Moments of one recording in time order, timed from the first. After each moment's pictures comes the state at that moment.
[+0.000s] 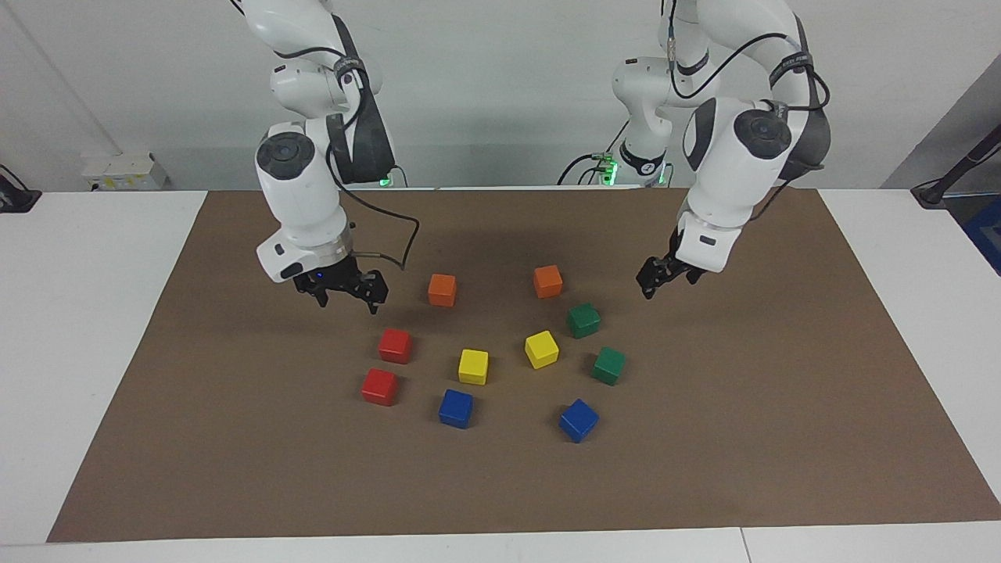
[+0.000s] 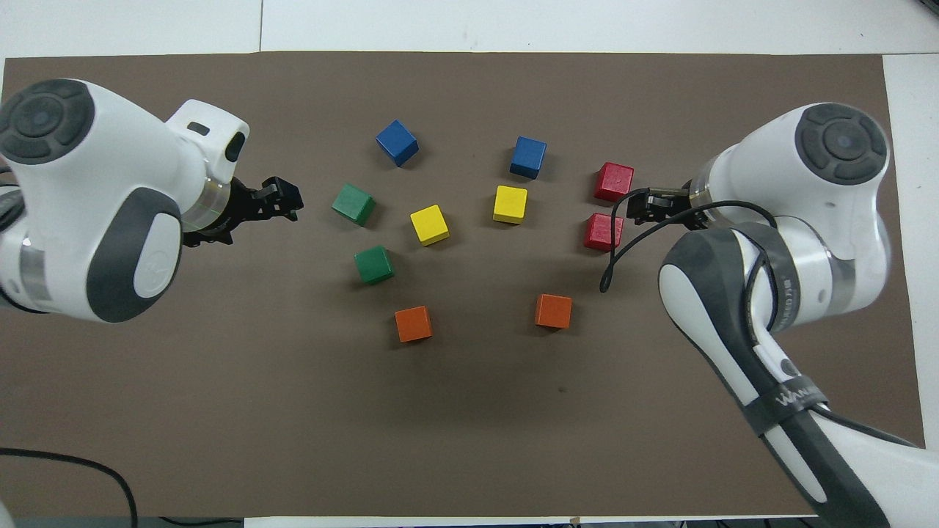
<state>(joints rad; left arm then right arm) -0.22 0.16 -0.09 -1.80 -0.03 1.97 -0.59 0.30 0.18 -0.10 -1.89 0.00 2.10 0.41</state>
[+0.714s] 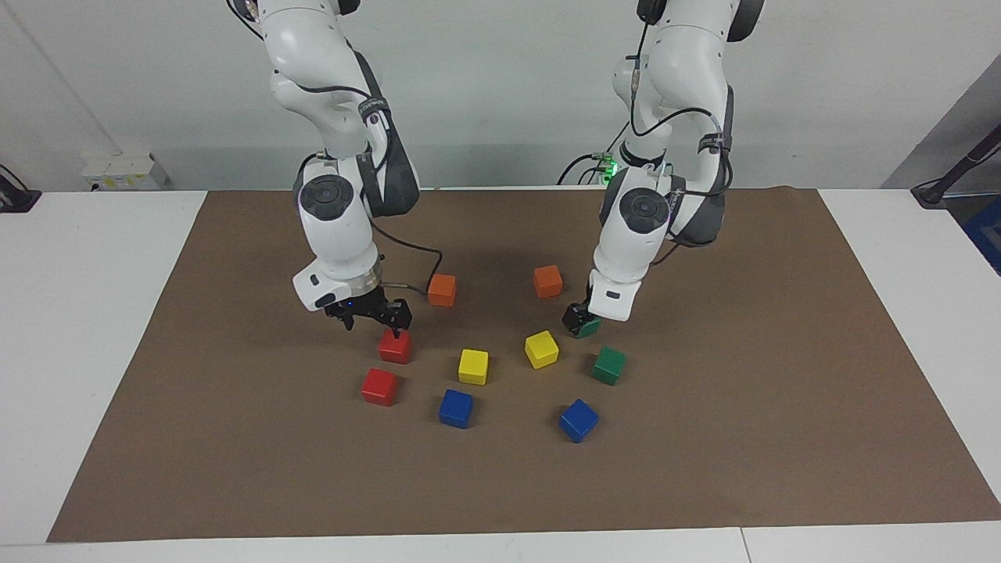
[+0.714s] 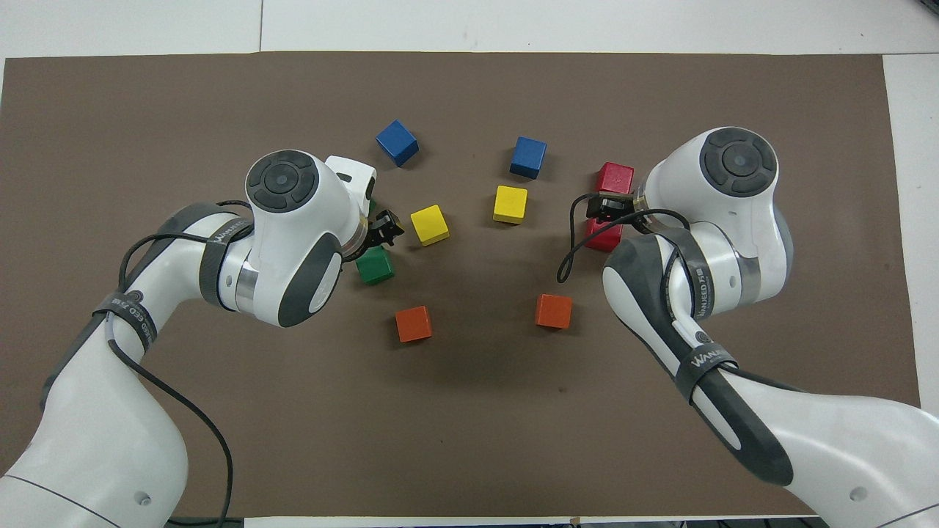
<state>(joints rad) -0.38 0.33 -0.09 -1.91 -0.03 2.19 -0.84 0.35 0.32 -0.10 -1.91 0.01 2.26 0.47</state>
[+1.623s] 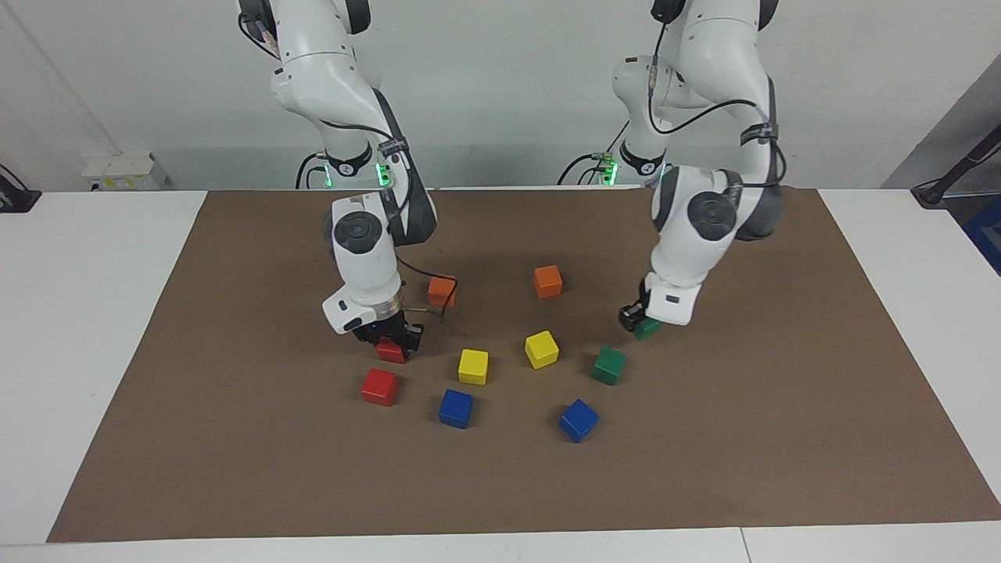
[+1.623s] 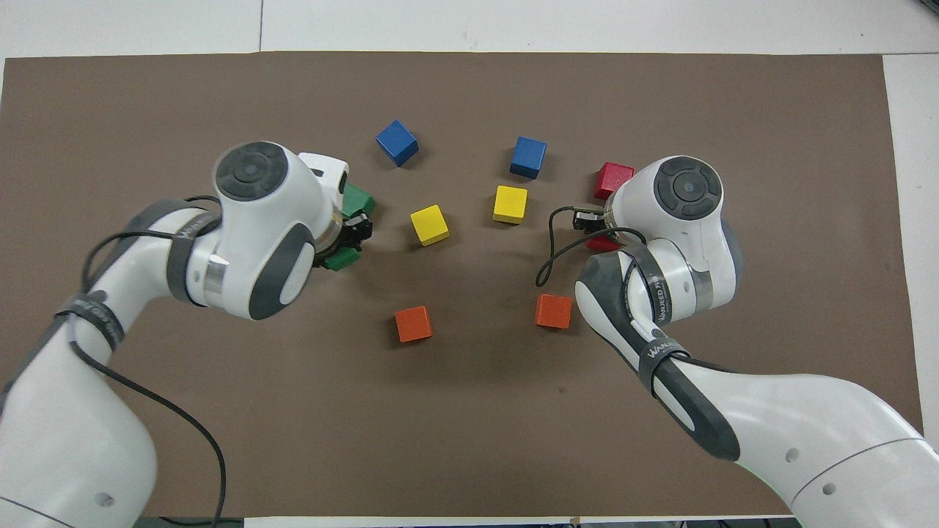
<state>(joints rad) -0.17 0.28 -0.05 -1.84 -0.02 2.03 -0.52 0.37 0.38 -0.10 -1.95 0.01 2.38 0.50</state>
